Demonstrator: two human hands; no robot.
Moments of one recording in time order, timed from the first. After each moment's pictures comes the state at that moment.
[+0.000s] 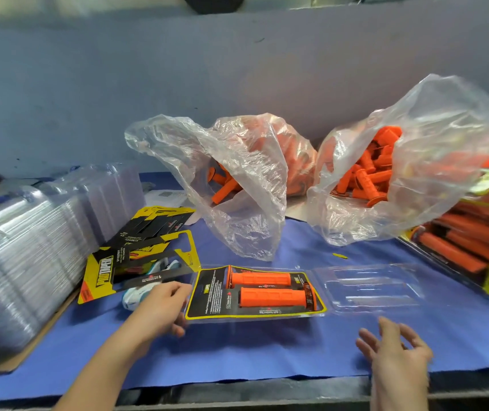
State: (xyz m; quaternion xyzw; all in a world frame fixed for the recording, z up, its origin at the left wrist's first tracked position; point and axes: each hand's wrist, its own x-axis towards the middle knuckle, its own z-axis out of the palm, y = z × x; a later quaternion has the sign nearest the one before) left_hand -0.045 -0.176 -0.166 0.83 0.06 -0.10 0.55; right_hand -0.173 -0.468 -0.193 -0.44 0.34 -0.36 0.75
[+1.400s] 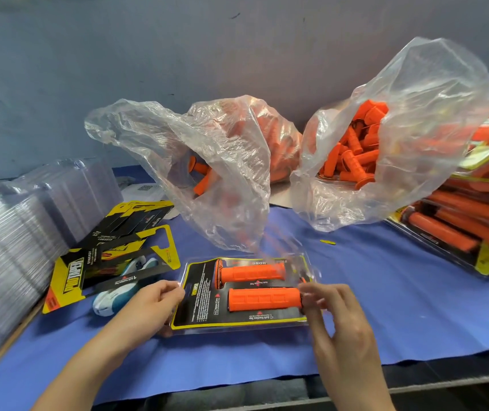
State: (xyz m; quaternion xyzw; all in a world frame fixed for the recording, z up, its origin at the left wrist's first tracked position) left_hand -0.037 -0.188 -0.177 0.84 -0.01 -0.13 0.52; right_hand -0.171 -0.446 -0.189 -0.83 0.04 -0.42 0.38
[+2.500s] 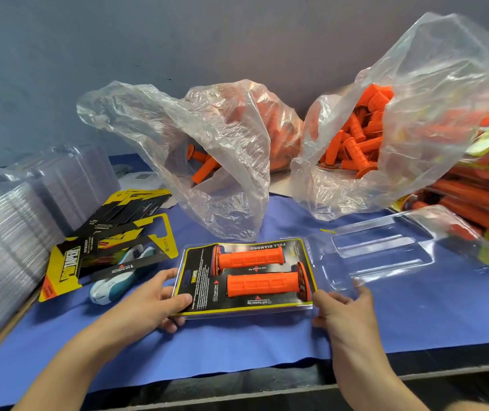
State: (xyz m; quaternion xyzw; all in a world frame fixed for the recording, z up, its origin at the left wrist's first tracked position) left_hand -0.042 -0.186 -0.179 0.82 -0.06 -0.20 0.54; right_hand -0.152 -0.456 -0.188 -0.54 0.29 -0.20 0.77
